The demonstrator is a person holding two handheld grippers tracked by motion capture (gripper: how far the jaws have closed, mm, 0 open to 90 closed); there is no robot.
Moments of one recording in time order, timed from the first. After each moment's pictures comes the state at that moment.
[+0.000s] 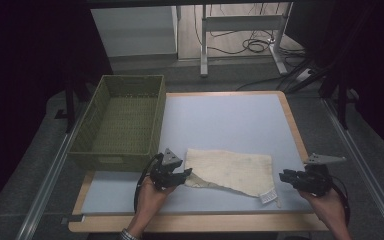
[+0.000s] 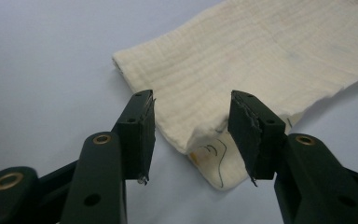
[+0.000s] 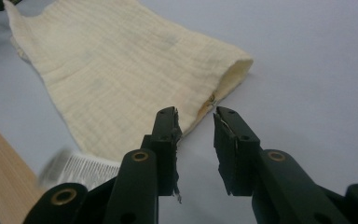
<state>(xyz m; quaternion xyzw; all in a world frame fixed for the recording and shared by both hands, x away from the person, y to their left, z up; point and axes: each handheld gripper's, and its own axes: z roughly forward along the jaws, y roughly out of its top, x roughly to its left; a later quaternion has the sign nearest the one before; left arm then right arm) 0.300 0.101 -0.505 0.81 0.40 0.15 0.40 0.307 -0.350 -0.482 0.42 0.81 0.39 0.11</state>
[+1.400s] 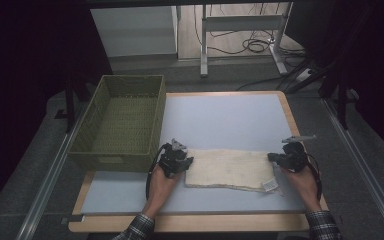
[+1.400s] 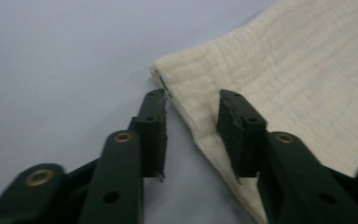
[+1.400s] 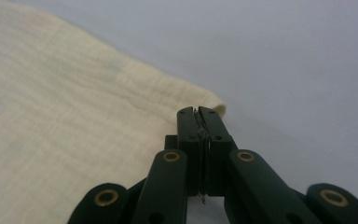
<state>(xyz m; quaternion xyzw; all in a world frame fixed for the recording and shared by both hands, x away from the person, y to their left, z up) 0.359 0.086 -0.537 0.80 0.45 0.14 0.36 0.386 -0.316 -0.507 0.46 0.81 0.35 0.12</state>
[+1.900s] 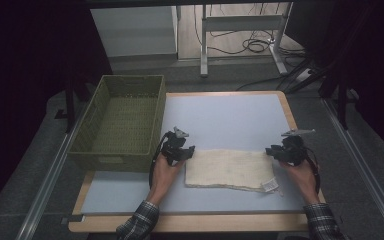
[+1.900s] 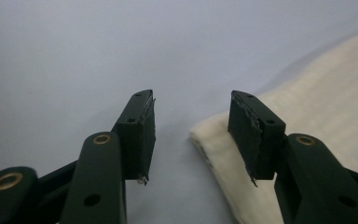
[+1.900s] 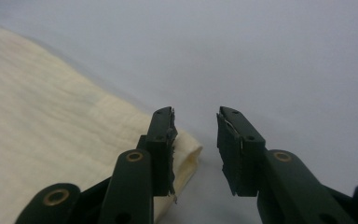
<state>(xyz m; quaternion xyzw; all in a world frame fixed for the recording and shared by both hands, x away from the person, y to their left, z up) 0.395 0.079 -0.523 0.80 0.47 0.18 0.34 0.404 -0.314 -0.501 0.46 0.80 0.35 0.15</state>
